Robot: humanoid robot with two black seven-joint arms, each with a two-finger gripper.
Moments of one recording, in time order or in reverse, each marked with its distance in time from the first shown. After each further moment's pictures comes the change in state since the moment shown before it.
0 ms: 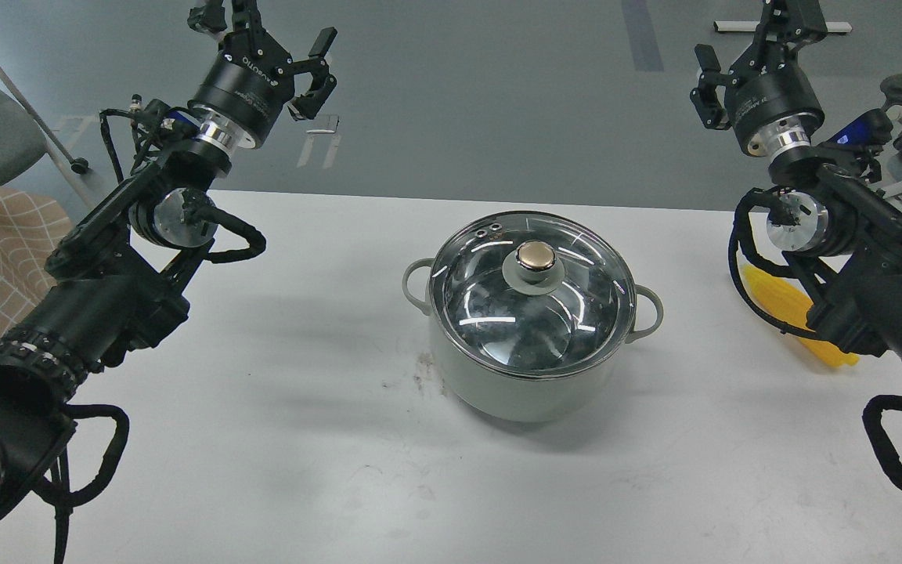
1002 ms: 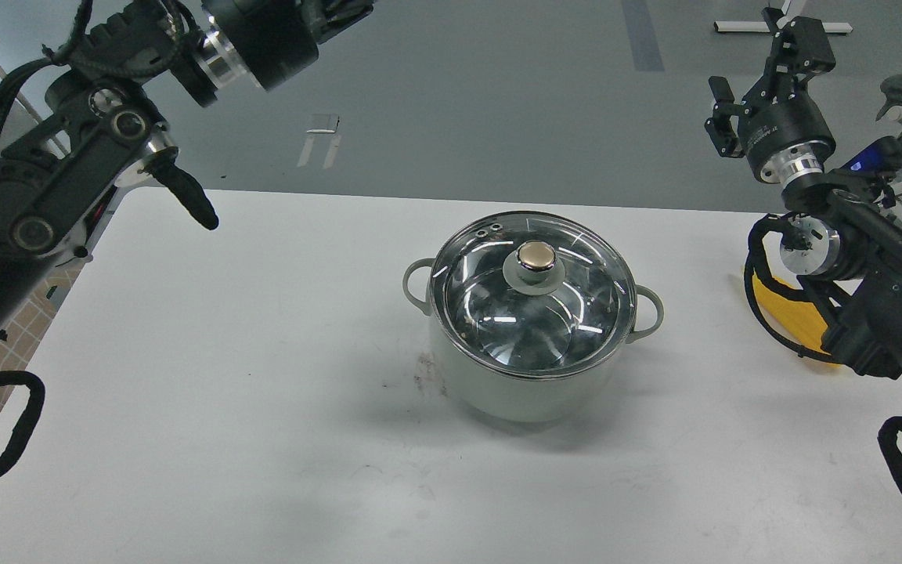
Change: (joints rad) left arm -0.048 0.210 0.014 -0.592 1.122 0.048 -0.011; right arm -0.065 -0.039 -0.021 0.017 -0.004 -0.010 0.000
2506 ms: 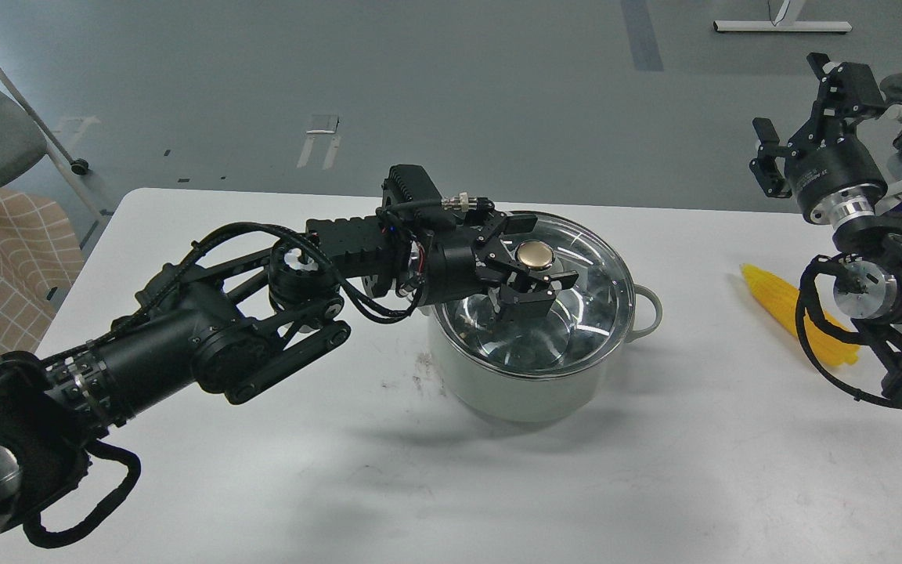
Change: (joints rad) left arm 0.069 -0.257 0.405 0.147 0.780 0.214 0.003; right arm -0.128 -0.160 0.009 0.157 -0.004 -0.009 0.000
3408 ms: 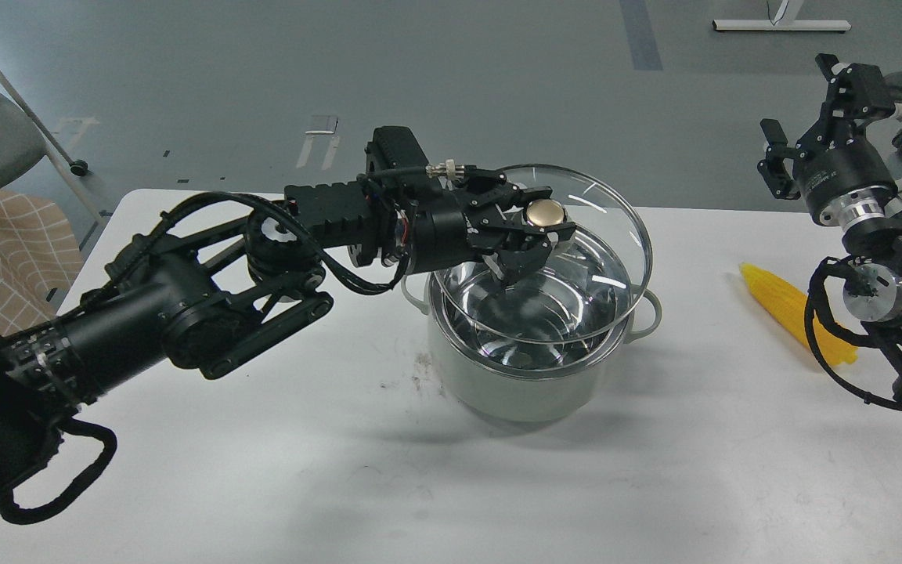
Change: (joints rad) left arm -0.089 0.164 -0.045 -0.154 0.000 0.000 0.000; right arm -0.010 -0.039 0.003 0.030 0.000 -0.003 0.000
